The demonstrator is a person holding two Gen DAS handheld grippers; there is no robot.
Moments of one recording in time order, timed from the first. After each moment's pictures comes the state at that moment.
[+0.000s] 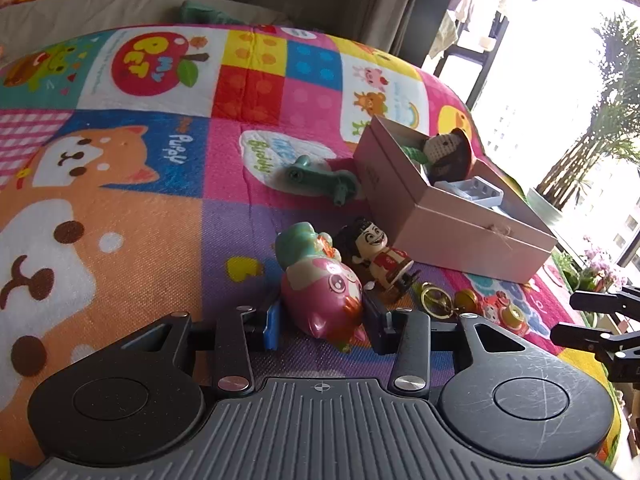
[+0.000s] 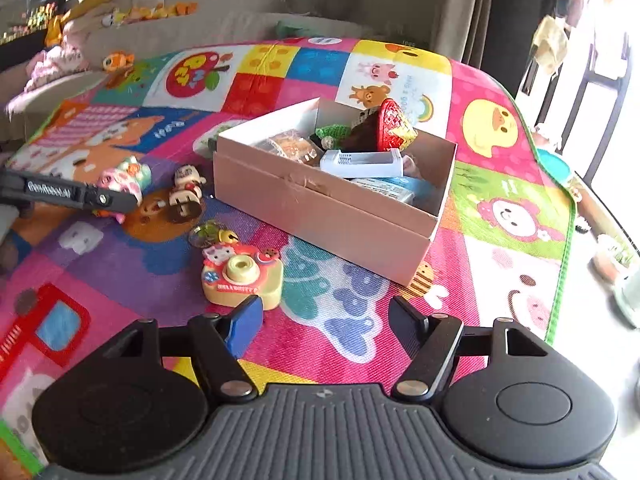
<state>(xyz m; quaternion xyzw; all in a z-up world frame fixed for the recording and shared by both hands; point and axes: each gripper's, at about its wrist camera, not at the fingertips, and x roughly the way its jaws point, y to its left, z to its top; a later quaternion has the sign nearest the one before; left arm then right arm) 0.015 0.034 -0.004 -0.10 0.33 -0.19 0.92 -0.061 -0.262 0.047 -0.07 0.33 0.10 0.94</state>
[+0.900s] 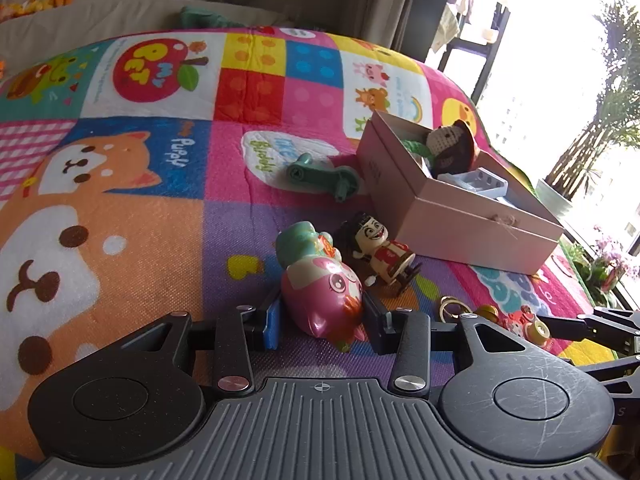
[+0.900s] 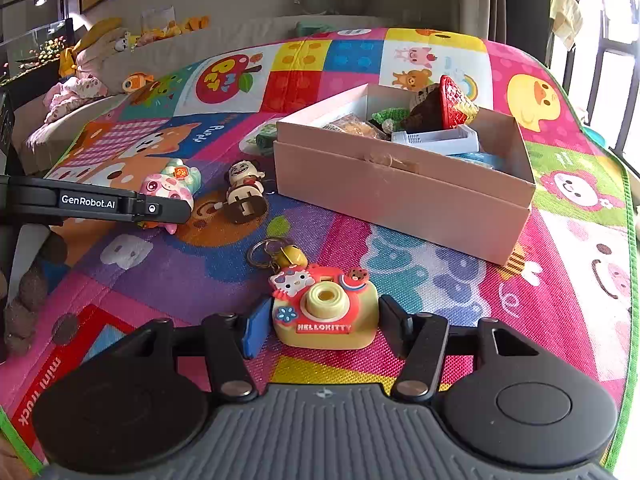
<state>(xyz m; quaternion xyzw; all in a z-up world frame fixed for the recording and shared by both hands) 0.010 0.027 -0.004 -0.08 0.33 -0.18 0.92 -0.052 -0.224 0.014 -0.03 0.34 0.12 0.93</state>
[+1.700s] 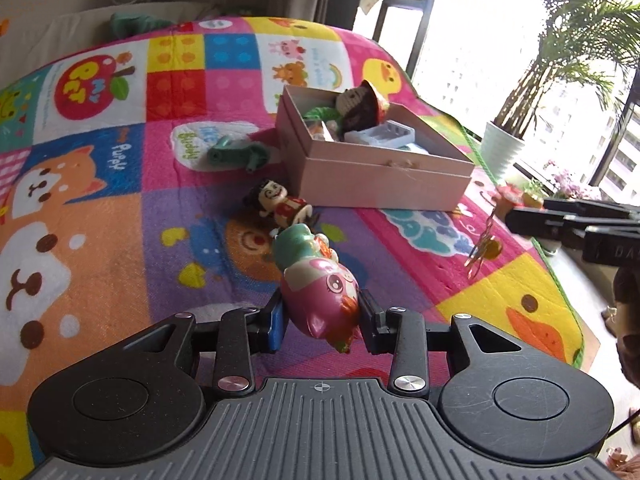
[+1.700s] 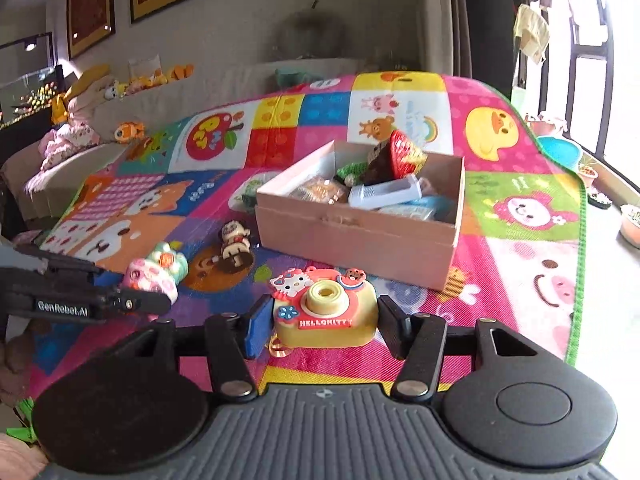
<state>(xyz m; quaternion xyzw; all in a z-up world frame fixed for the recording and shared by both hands) -0.043 -0.003 0.025 0.00 0.36 -0.26 0.90 -0.100 -0.269 0.077 0.02 0.27 0.11 0.96</state>
